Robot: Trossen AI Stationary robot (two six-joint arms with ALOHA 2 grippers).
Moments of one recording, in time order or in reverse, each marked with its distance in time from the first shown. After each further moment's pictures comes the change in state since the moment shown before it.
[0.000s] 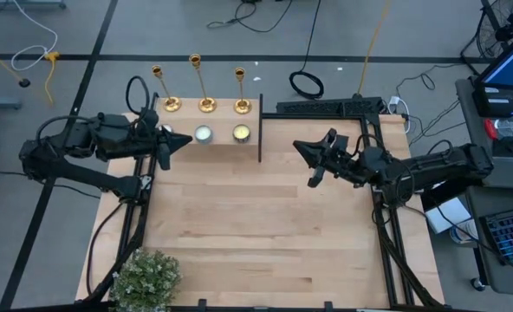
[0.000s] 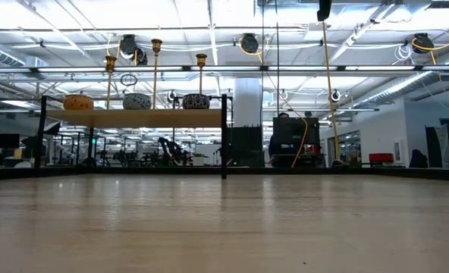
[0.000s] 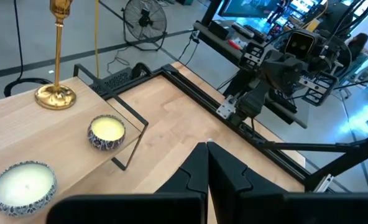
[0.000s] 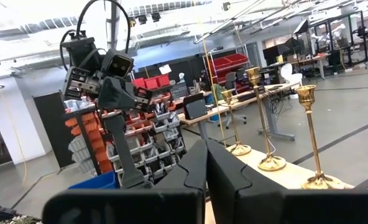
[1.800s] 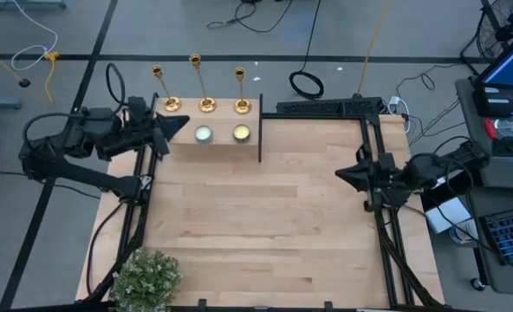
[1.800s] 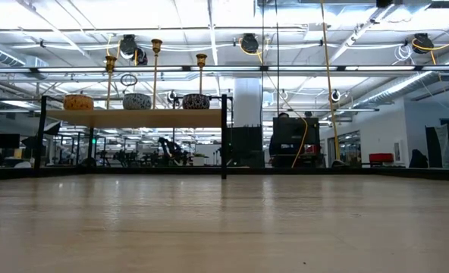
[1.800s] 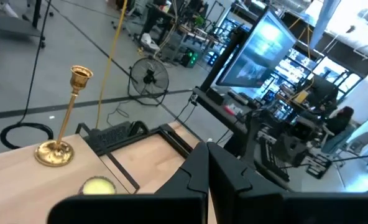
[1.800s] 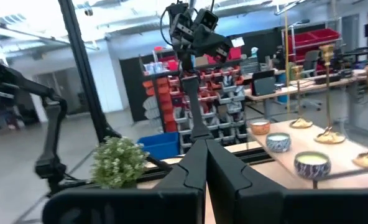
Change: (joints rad) left arm -0.007 0.000 0.000 0.237 -0.164 0.019; right arm 0.306 -0.578 -0.159 -0.493 -0.048 -0.044
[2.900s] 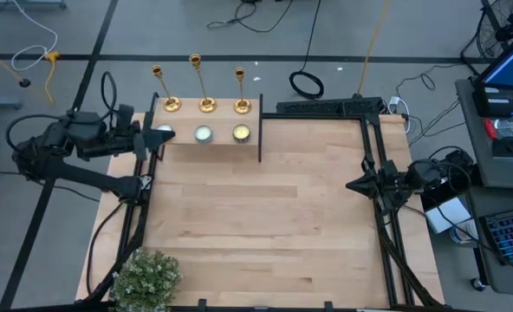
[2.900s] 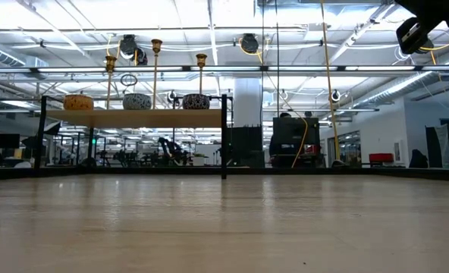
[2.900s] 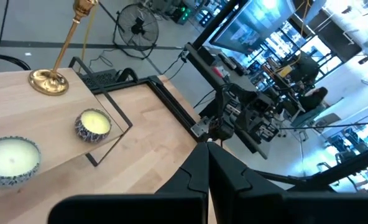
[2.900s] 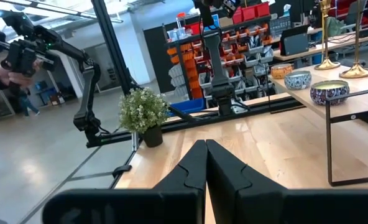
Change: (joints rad) left arm -0.023 -0.110 -0.001 -0.258 0.137 -0.226; right arm 0.011 -0.428 -0.202 -0.355 -0.137 0.123
